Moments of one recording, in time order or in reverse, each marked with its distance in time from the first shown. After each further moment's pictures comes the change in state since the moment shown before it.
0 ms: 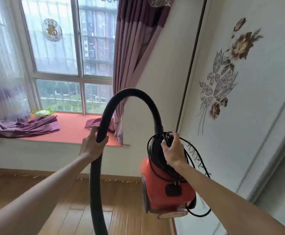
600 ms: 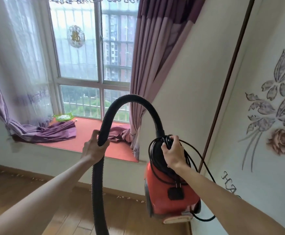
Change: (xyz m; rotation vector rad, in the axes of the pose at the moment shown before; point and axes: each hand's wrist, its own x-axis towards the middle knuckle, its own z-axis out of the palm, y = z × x) left_hand 0.179 -0.063 0.045 0.090 0.105 -0.156; right_hand 0.205 0.010 0.130 0.043 -0.136 -0.102
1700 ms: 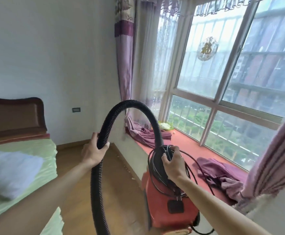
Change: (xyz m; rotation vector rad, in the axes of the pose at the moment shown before) left_hand 0.116 -0.226 -0.199 0.245 0.638 -0.511; right_hand 0.136 -0.152 0.414 0.180 -0.687 -0.368
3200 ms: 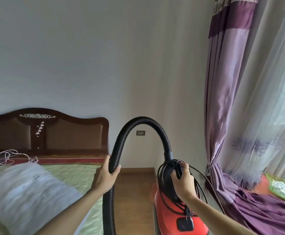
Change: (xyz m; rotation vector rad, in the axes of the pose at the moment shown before) left_hand 0.505 -0.296 -0.022 0.049 0.237 -0.258; right_hand 0.458 -0.130 0.535 0.157 -0.346 -0.144
